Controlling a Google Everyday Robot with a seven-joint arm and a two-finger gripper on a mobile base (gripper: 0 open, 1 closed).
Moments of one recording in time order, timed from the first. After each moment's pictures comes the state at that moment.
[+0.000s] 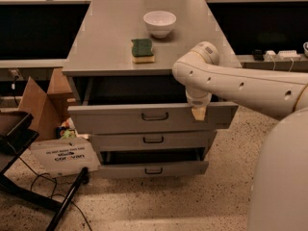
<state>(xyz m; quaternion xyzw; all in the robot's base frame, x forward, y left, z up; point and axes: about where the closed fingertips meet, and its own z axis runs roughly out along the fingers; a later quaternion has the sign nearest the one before) 0.661 -0.183 0.656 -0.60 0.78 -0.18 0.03</state>
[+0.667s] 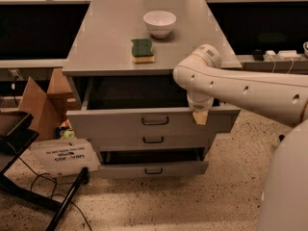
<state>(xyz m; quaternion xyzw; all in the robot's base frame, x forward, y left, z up) 0.640 -0.190 0.657 -0.58 0.79 -0.18 0.02</state>
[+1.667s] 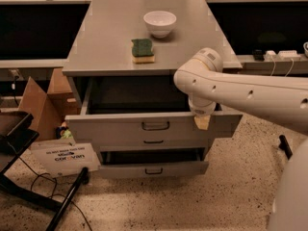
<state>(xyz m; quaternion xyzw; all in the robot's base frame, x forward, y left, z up) 0.617 -0.194 0.657 -0.56 0.81 -0.18 0.01</state>
